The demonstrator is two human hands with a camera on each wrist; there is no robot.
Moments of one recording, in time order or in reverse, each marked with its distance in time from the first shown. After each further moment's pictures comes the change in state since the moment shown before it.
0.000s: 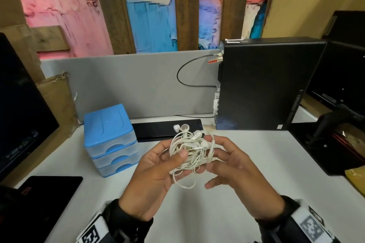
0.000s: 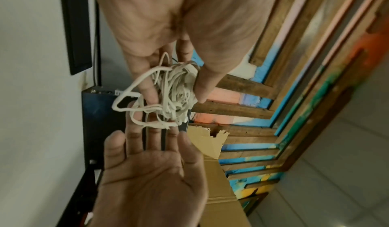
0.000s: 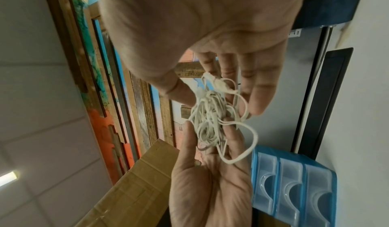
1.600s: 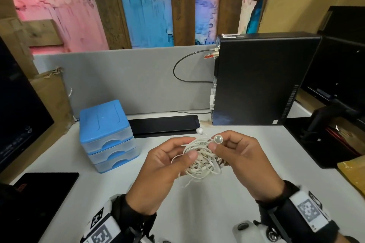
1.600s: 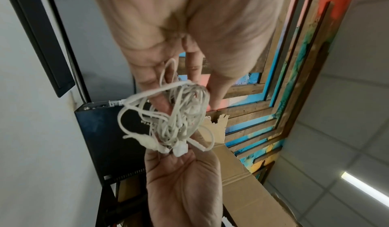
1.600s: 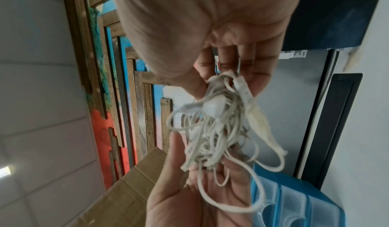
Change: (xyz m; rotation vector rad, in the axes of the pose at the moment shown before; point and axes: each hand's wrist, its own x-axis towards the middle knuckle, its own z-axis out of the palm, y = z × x) left_hand 0.000 -0.013 0.010 0.222 -0.044 0.100; right_hand 0.008 0.003 -0.019 -0.077 0.157 -0.177
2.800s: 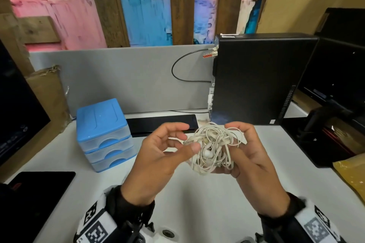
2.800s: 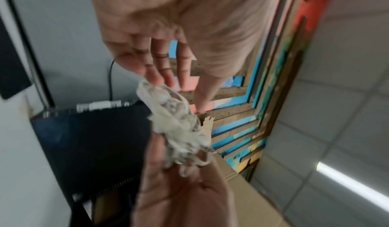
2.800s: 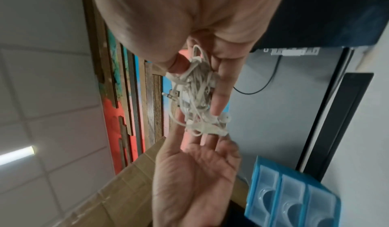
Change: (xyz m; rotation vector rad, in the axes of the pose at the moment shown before) left_hand 0.006 0.016 -0.001 0.181 0.020 0.150; right_hand -0.025 -0.011 0.007 0.225 -0.020 -0.050
